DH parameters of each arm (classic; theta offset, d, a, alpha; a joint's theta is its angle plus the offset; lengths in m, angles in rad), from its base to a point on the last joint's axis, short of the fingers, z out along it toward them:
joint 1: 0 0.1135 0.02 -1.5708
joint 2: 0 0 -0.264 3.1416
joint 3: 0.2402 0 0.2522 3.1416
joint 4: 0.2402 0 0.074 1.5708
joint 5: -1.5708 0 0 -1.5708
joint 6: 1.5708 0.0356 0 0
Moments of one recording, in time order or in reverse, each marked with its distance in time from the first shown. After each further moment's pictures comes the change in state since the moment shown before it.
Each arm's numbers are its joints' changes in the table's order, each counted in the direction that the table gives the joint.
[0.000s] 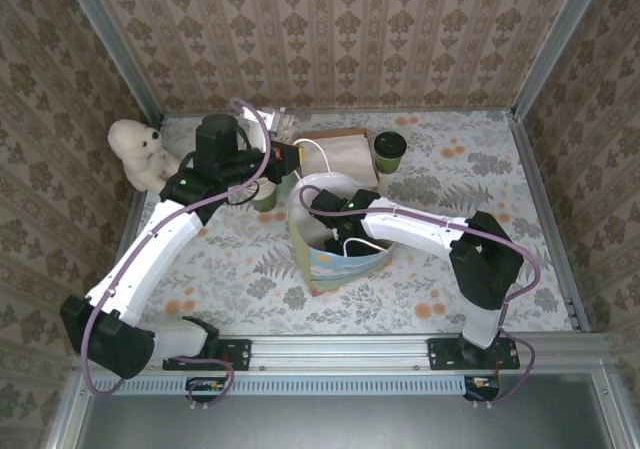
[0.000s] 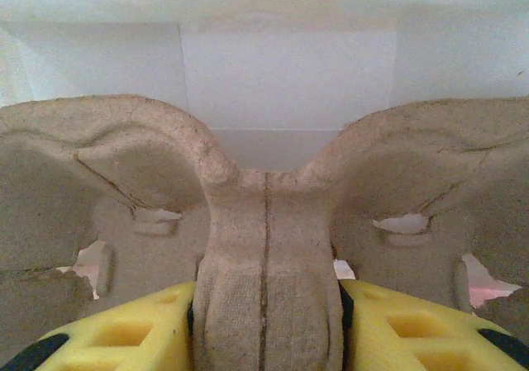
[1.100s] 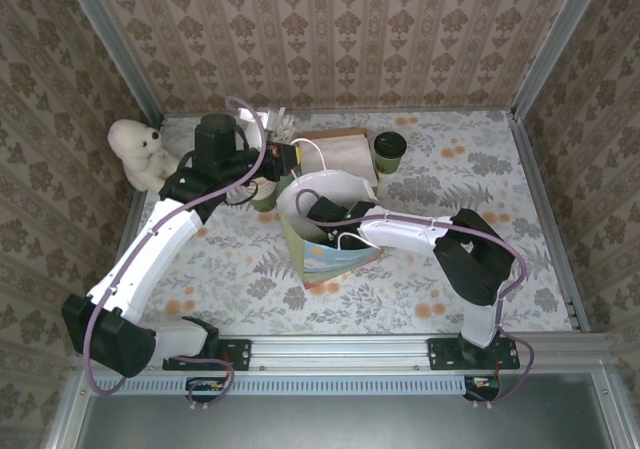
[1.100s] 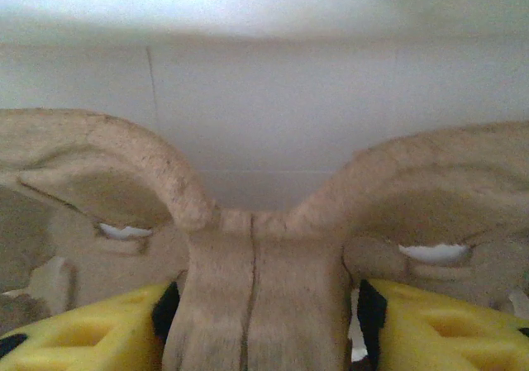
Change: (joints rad) left arm 0.027 0.010 -0.005 0.019 -0.008 -0.080; right arm 0.000 0.055 -0.109 -0.285 -0.072 -0.018
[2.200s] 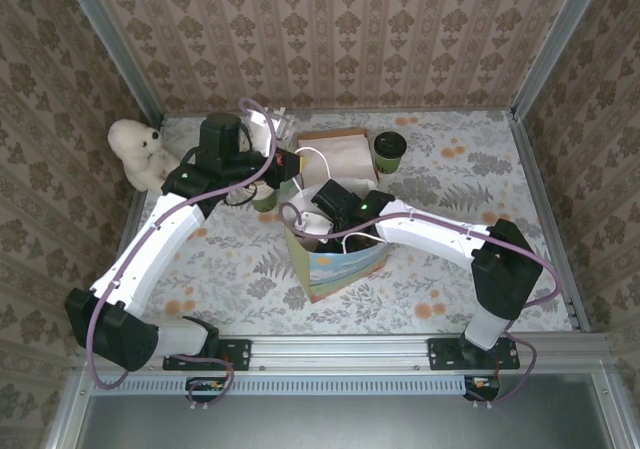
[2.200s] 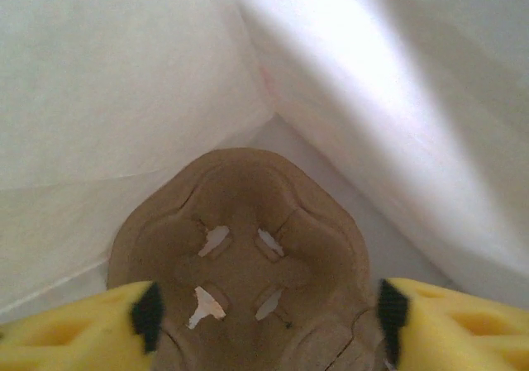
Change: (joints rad) left arm 0.000 0.033 0.036 0.101 -0.076 0.205; right arm -0.008 -0.166 0.056 0.026 0.299 -0.807
